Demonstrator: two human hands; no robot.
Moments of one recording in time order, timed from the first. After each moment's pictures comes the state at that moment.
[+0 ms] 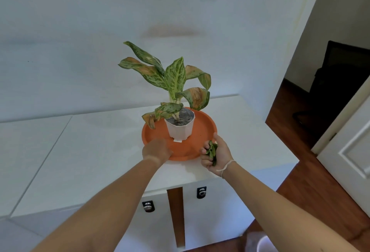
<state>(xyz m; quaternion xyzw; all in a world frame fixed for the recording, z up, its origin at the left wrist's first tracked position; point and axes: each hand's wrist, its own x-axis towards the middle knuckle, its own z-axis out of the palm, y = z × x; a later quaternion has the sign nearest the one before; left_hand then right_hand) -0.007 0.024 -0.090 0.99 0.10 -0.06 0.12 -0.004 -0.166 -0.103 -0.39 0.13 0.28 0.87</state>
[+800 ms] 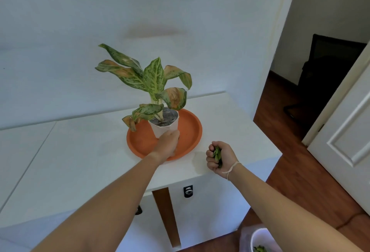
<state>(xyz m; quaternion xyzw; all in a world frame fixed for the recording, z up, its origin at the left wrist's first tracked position) 0.007 -0.043 -0.079 0.79 0.10 -0.10 0.60 -0.009 -0.225 -0.115 -0.40 0.19 0.25 0.86</state>
